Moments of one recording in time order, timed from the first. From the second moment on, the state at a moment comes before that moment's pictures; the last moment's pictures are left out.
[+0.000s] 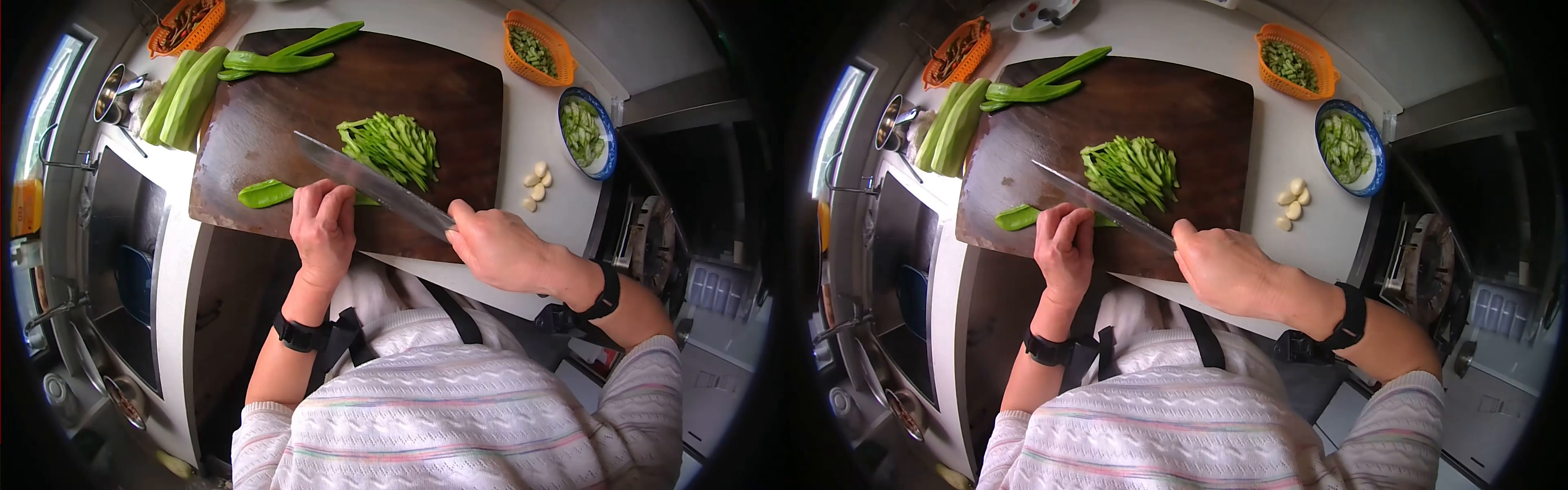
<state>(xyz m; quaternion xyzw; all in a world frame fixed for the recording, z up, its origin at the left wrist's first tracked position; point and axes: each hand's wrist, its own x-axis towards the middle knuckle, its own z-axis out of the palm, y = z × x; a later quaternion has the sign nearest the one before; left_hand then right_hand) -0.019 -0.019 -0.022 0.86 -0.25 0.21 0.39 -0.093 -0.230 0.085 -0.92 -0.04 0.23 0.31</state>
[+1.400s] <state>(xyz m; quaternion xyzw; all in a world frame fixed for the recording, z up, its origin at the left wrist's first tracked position) -0.018 -0.018 -0.021 0.86 -0.26 0.22 0.39 -0.085 -0.228 0.068 -0.92 -0.05 0.21 0.33</state>
